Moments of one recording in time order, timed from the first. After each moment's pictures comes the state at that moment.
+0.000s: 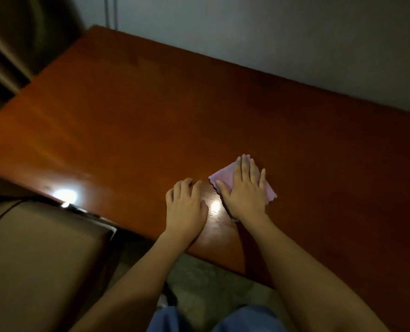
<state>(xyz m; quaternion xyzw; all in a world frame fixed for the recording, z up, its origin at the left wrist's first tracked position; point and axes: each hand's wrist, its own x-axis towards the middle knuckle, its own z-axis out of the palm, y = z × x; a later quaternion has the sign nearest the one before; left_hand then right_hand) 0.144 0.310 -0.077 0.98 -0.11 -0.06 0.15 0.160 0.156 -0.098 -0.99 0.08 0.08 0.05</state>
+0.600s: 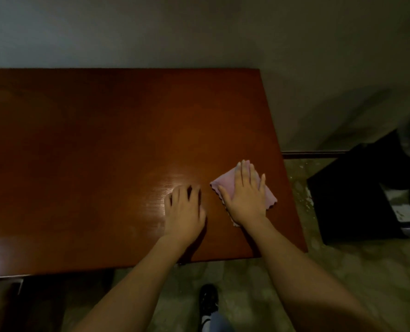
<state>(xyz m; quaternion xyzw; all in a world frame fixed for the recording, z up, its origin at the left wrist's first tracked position) 0.014 0.043 -0.064 0.94 -0.30 -0.12 0.11 -0.037 -0.111 -0.094 -0.95 0.28 0.09 0.09</state>
